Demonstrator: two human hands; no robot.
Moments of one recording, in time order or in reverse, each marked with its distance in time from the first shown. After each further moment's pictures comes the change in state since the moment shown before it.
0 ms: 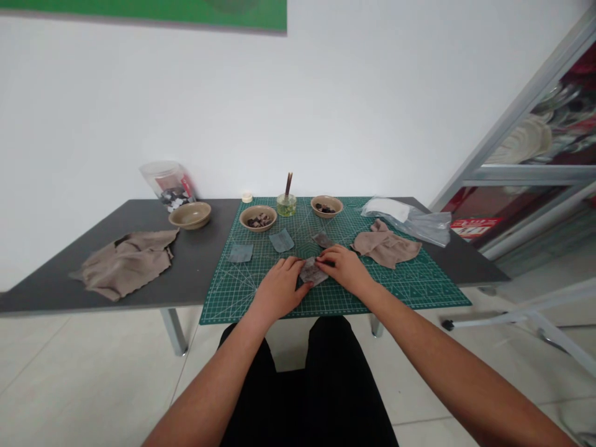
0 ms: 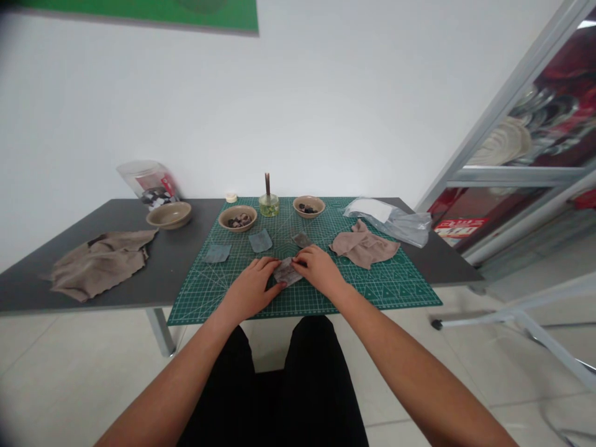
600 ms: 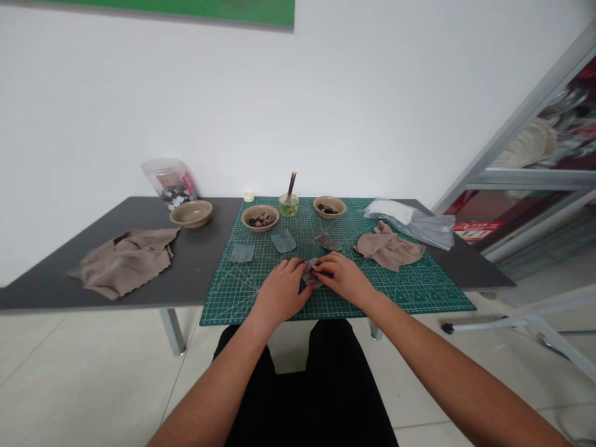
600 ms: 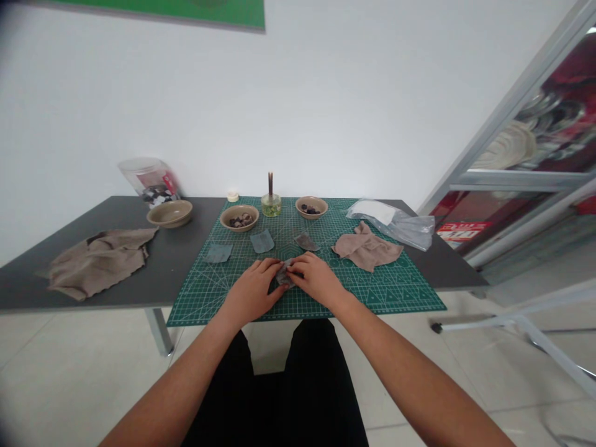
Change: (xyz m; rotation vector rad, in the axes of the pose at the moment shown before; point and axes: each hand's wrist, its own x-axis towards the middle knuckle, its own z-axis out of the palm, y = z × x) left_hand -0.002 0.003 0.000 0.009 0.023 -0.013; right_hand -0.001 -0.009 -0.001 0.045 -0.065 -0.092
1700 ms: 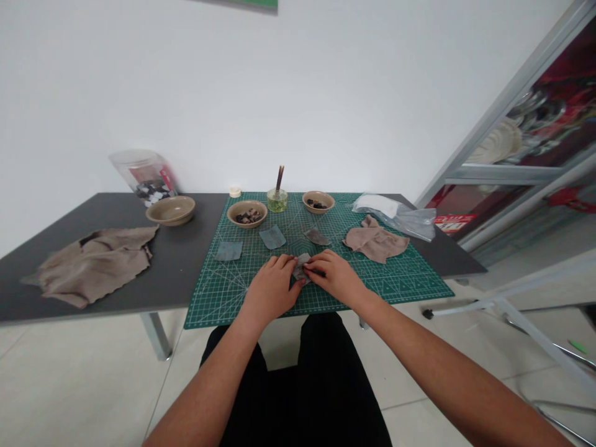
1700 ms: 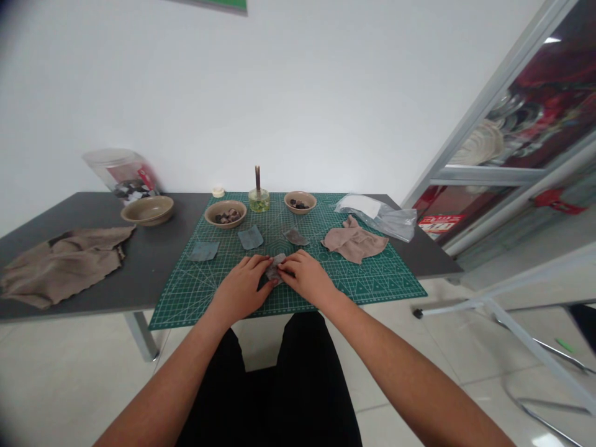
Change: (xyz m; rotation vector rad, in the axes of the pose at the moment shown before) left_hand 0.001 -0.001 0.003 -0.002 0.001 0.008; right_hand -0.006 -0.009 0.004 -0.022 0.024 0.064
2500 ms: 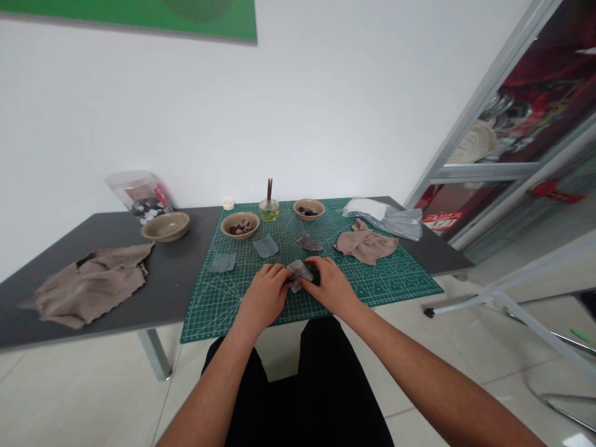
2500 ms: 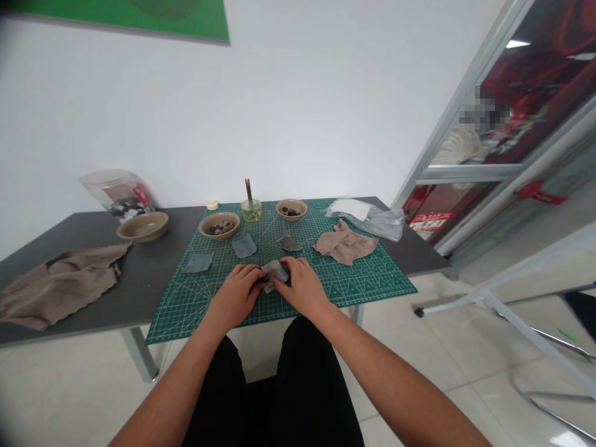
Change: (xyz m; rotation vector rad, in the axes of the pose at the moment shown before) left_hand 0.001 -0.002 -0.004 -0.056 0.048 0.054; right_hand -0.015 -0.021 -0.002 0.074 0.128 0.309
